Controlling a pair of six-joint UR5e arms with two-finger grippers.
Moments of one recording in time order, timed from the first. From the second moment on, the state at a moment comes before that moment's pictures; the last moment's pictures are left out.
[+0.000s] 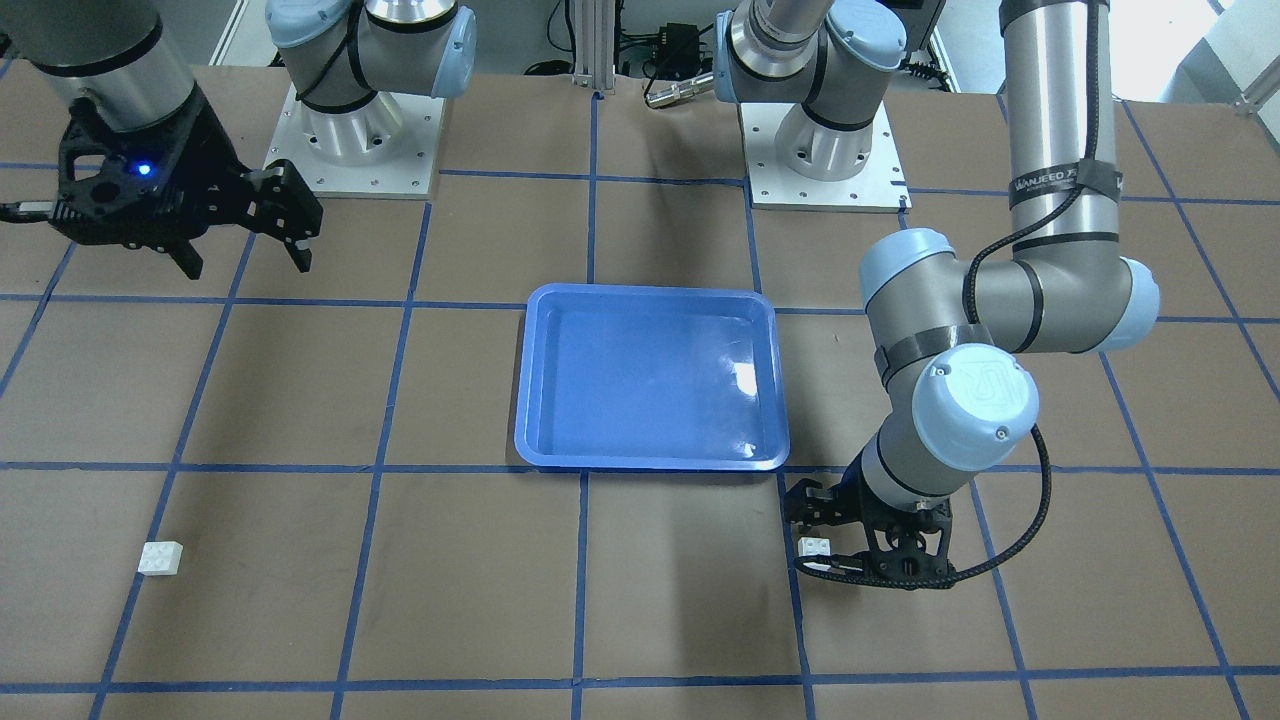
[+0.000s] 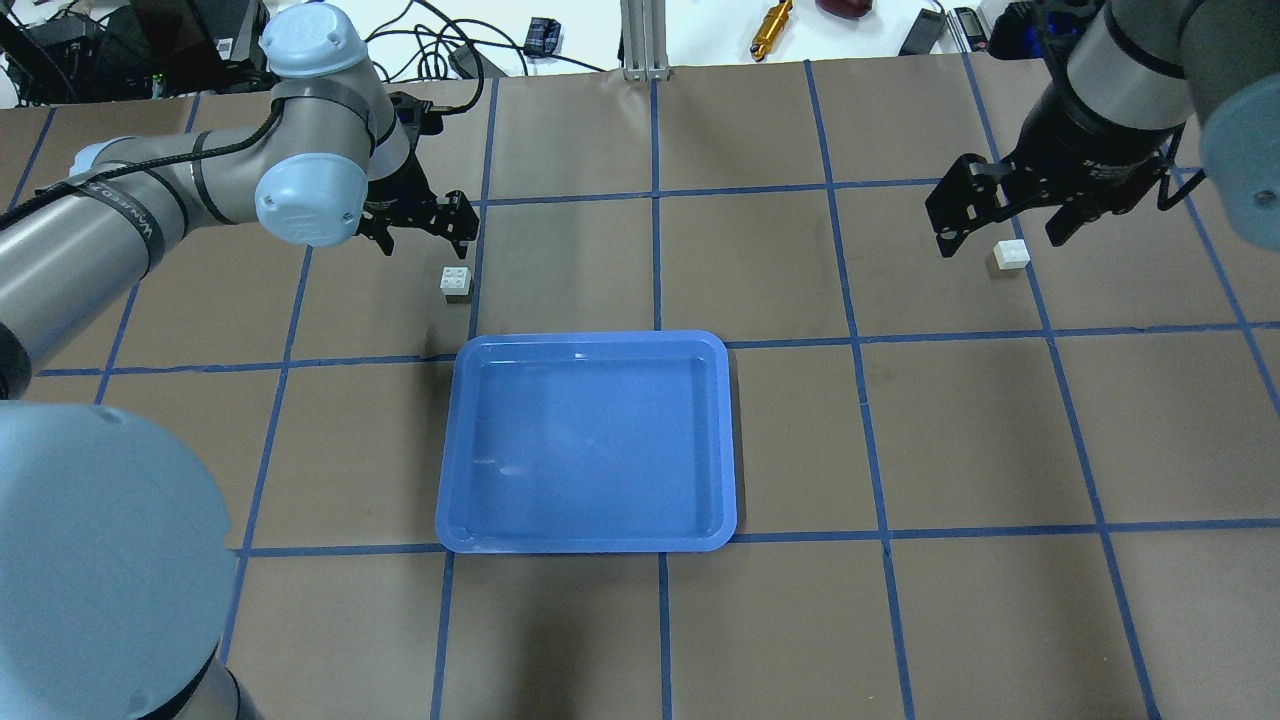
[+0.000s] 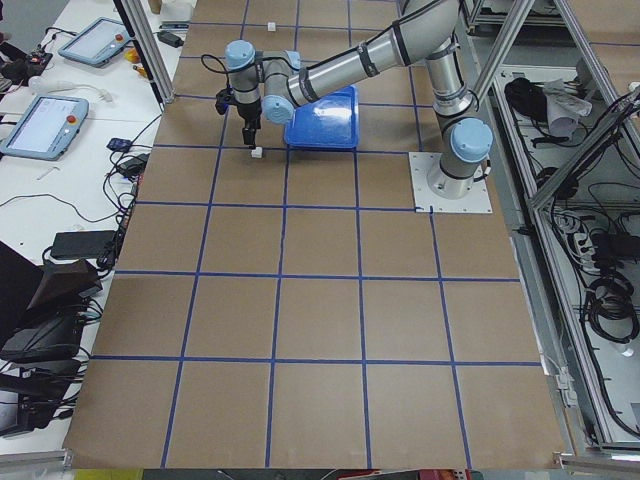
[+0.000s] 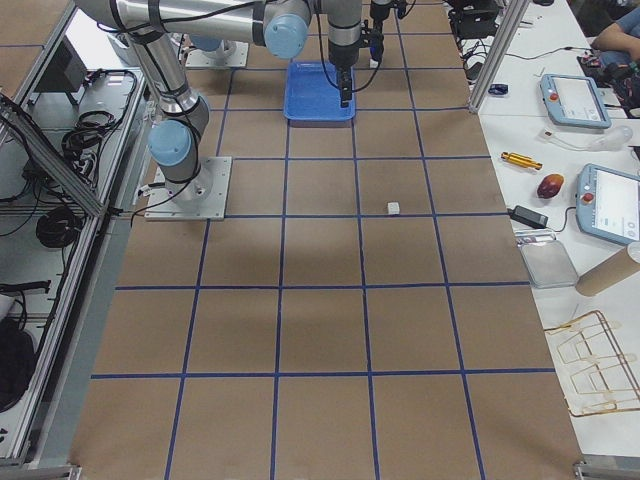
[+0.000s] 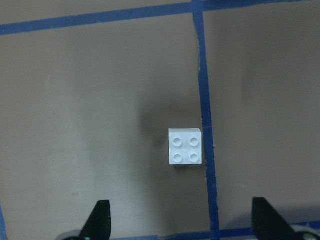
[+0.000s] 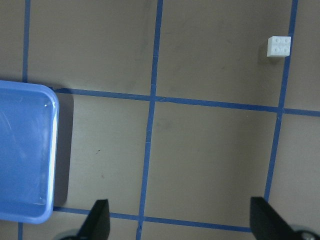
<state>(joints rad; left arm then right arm) -1.53 -2.09 -1.56 -1.05 1.59 0.14 1.40 -1.62 1.70 -1.68 -1.50 -0.31</state>
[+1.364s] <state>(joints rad) -1.53 -2.17 -1.60 -0.94 1.59 0.13 1.09 -1.32 1.69 -1.91 -1.27 -1.25</state>
